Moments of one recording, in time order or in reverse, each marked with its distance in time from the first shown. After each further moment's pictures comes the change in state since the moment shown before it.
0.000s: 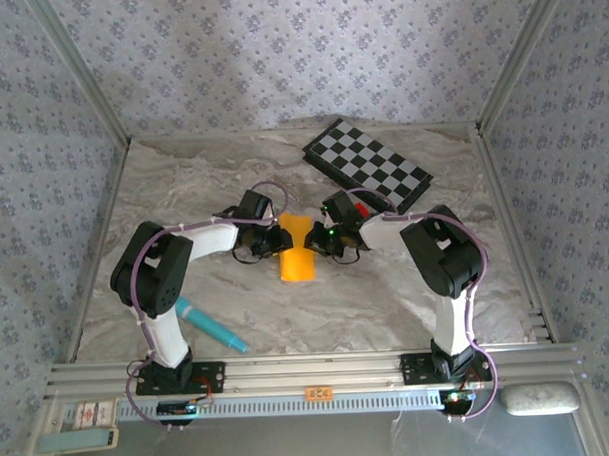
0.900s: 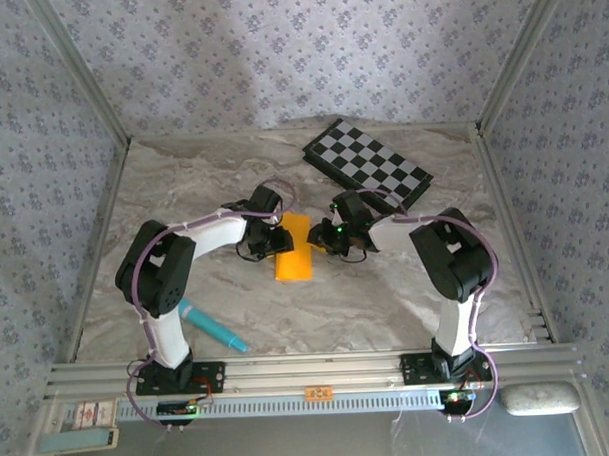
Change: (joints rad) left arm -0.053 0.021 0.122 -0.254 -0.158 0.017; right arm -0.053 -0.078 -0.077 0.074 -0.034 0.066
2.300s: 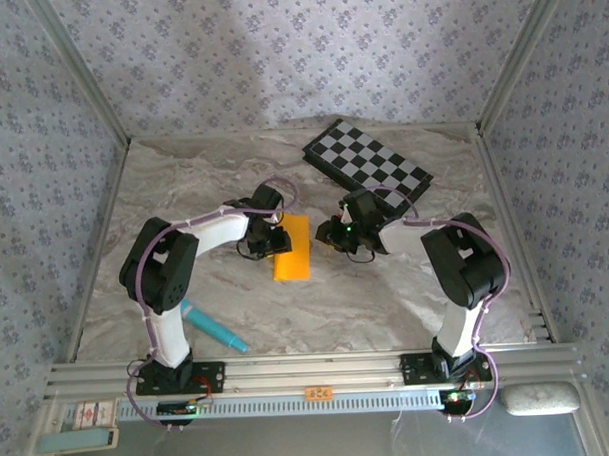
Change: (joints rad) left arm 0.000 0.035 0.034 -0.043 -0.009 0.022; right arm -0.034 -0.056 -0.063 0.039 0.021 -0.052
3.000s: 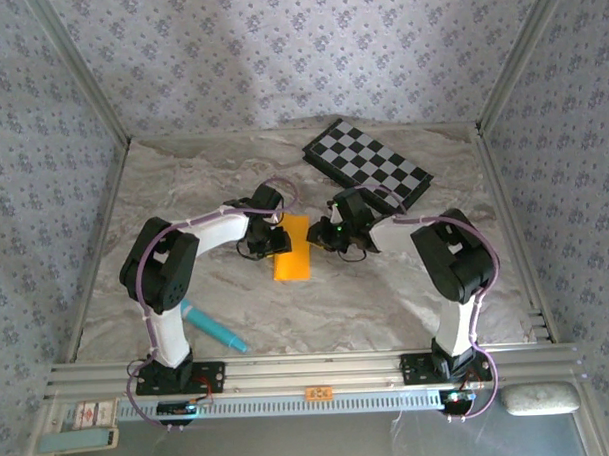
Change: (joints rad) left arm 0.000 0.005 0.001 -0.001 0.000 0.009; right arm 0.048 0.070 0.068 0.014 -0.041 -0.012
